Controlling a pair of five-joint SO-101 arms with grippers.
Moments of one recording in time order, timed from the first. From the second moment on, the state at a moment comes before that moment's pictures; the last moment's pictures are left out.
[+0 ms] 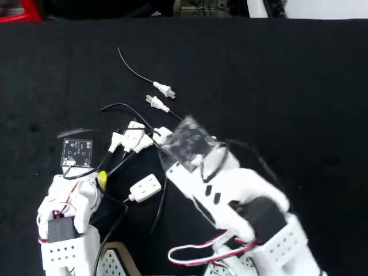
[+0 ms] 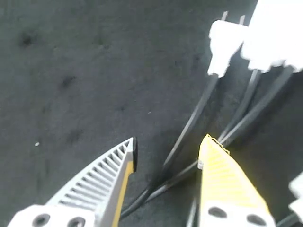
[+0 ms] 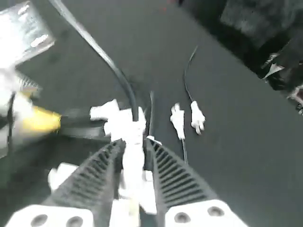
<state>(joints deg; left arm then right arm) -14.6 -104.0 95.6 63.6 -16.0 -36.7 -67.6 46.2 61.7 14.7</state>
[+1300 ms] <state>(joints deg) 5.6 -104.0 95.4 40.5 -8.6 -40.3 -44.1 82.9 -19.2 -23.1</state>
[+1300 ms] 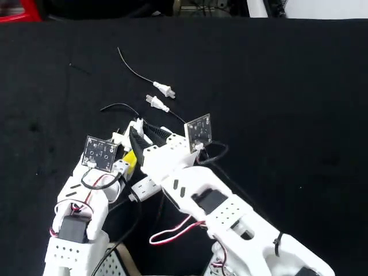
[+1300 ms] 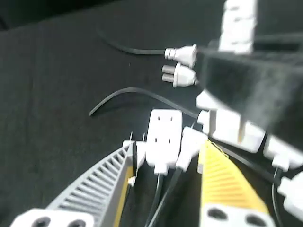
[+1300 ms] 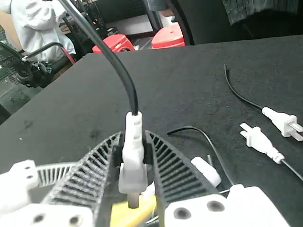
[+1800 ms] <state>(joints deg) 2.4 -103.7 96.0 36.0 -2.0 -42.7 -46.2 79.2 -10.0 -23.1</state>
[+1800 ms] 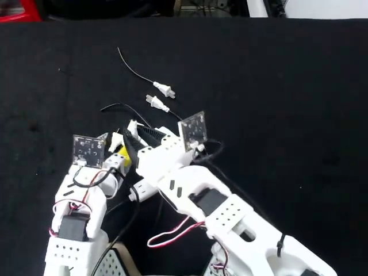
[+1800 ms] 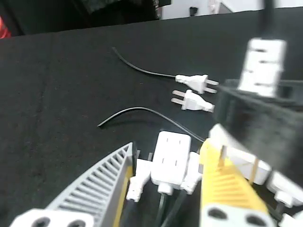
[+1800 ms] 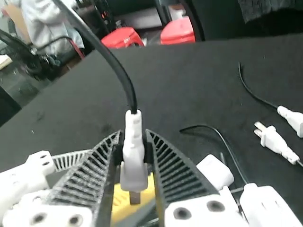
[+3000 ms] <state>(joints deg) -24.1 -104.0 96.3 57.3 -18.8 -41.4 -31.8 48.8 50.1 -9.5</state>
